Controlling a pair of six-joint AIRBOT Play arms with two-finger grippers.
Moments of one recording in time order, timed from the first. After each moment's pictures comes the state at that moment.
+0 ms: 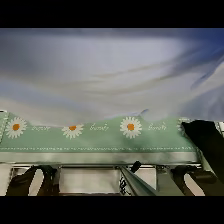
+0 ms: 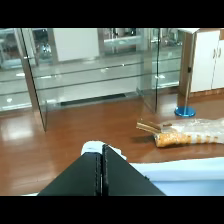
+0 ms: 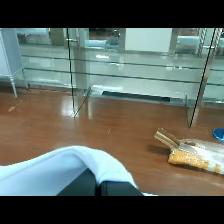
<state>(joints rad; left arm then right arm) 0.35 -0.58 1.98 1.04 -1.37 -1.40 0.00 -0.76 2.06 -1.35 1.35 1.54</state>
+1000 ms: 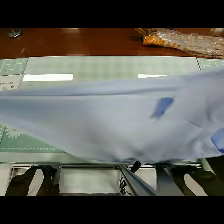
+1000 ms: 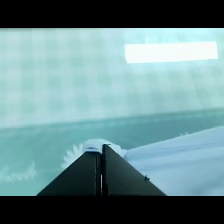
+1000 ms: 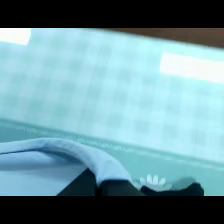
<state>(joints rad) 0.35 -0.63 1.68 1.05 -1.81 -1.49 0.00 -0.90 1.96 -1.43 1.82 1.50</state>
